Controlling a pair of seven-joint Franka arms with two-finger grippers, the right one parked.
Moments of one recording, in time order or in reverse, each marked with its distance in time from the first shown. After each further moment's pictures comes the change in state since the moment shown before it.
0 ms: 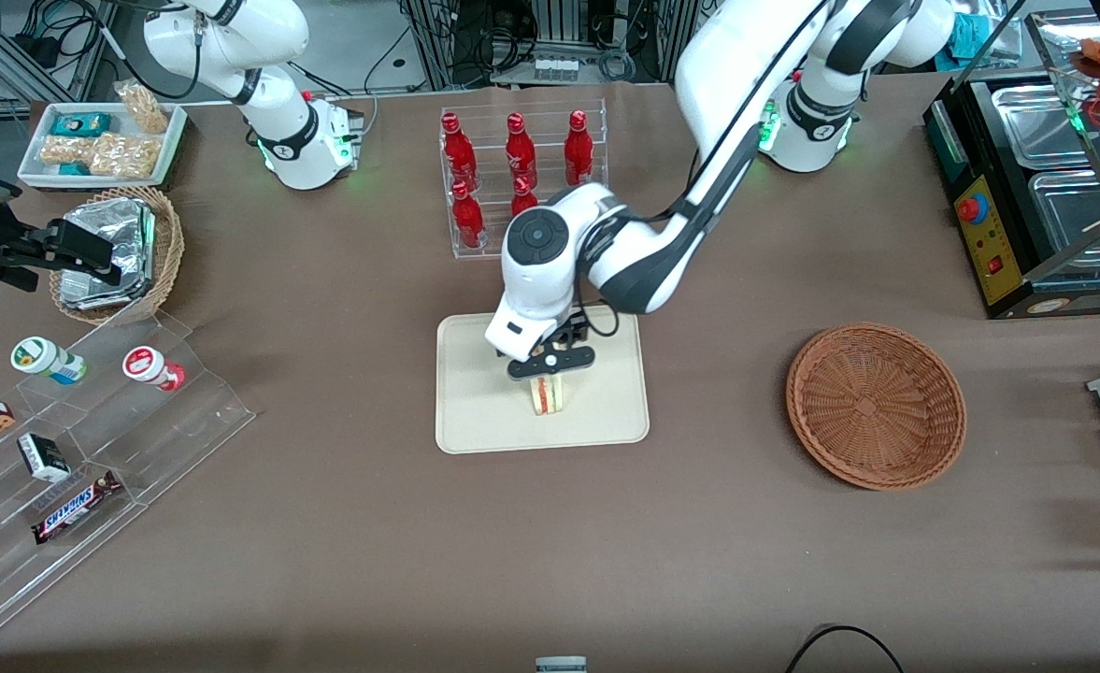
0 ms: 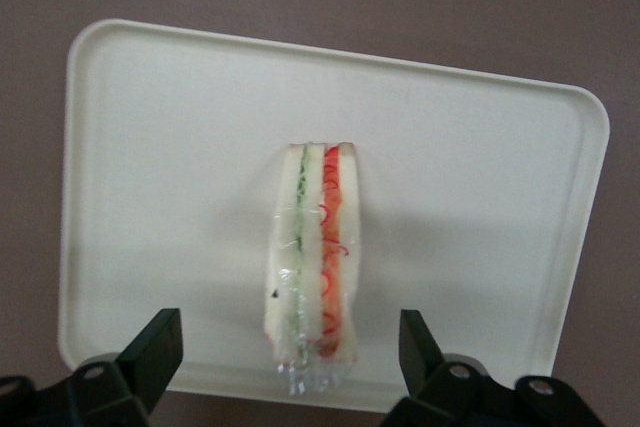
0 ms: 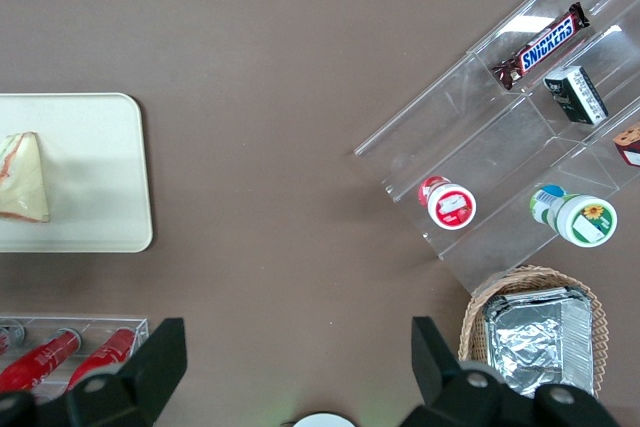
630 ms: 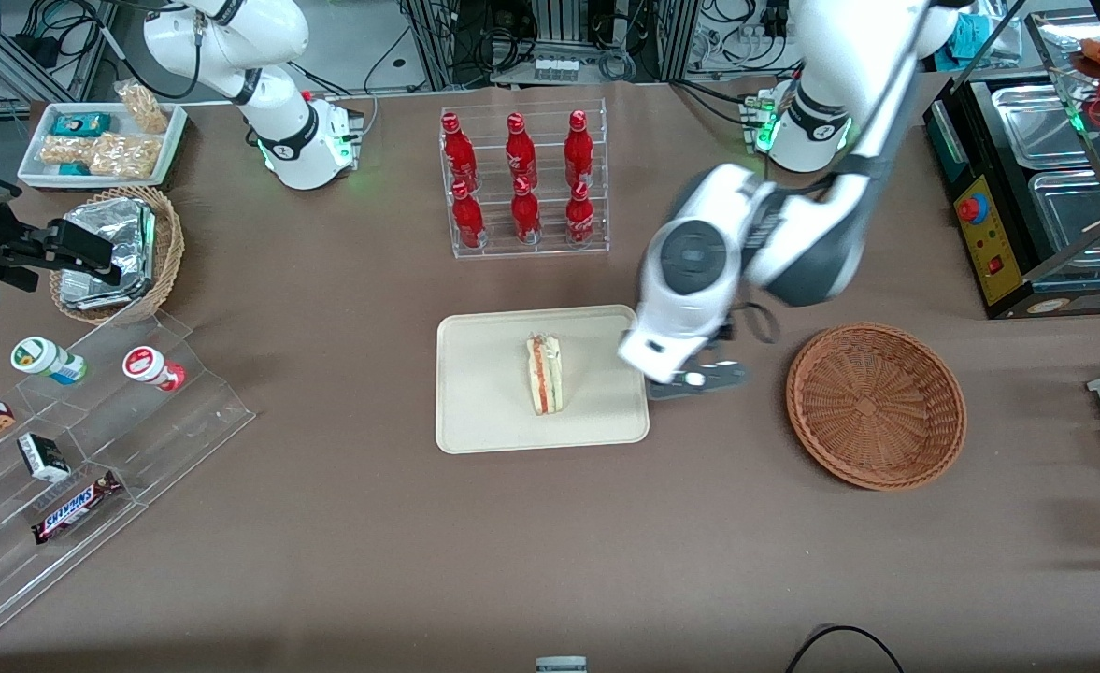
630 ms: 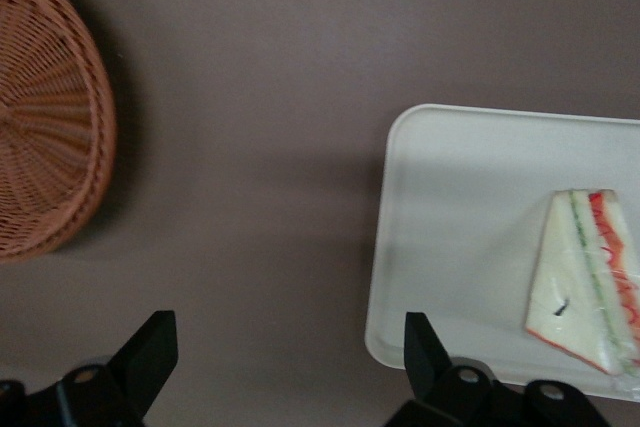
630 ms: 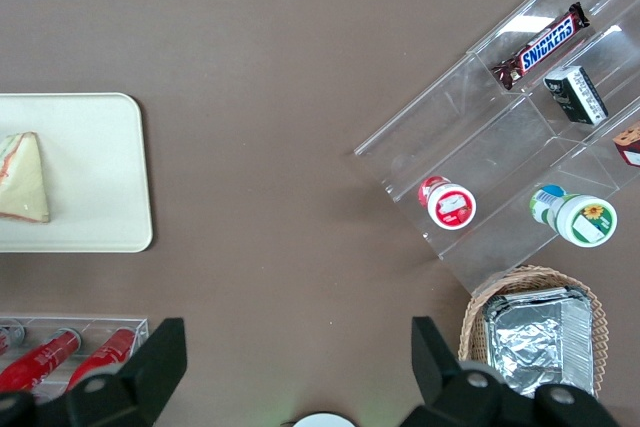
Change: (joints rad) arm 0.277 -0.277 0.013 -0.223 -0.001 -0.203 0.338
